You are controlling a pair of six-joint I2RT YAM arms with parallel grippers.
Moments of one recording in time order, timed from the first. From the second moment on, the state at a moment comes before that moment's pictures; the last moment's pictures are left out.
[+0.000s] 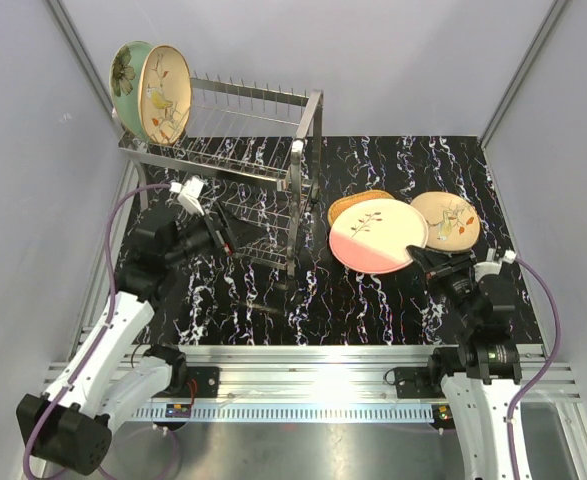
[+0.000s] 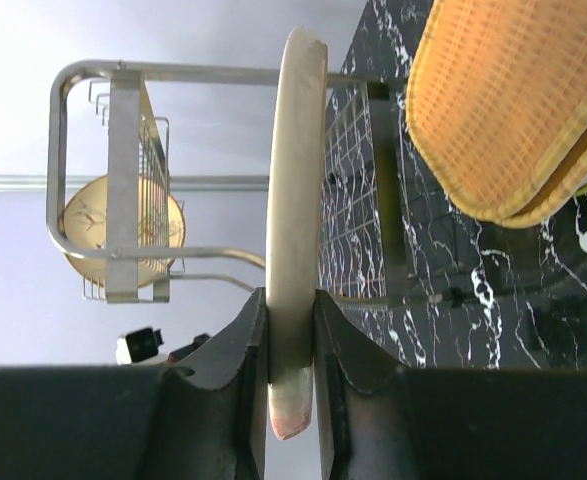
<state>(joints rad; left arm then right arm) -0.29 0.86 0.76 -0.13 0.60 -0.79 0.00 0.26 0.48 -0.37 -0.28 1.37</state>
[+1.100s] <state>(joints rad) -0.69 1.18 0.70 0.45 0.57 -1.31 0.00 0.27 0.55 -0.17 -0.73 1.40</state>
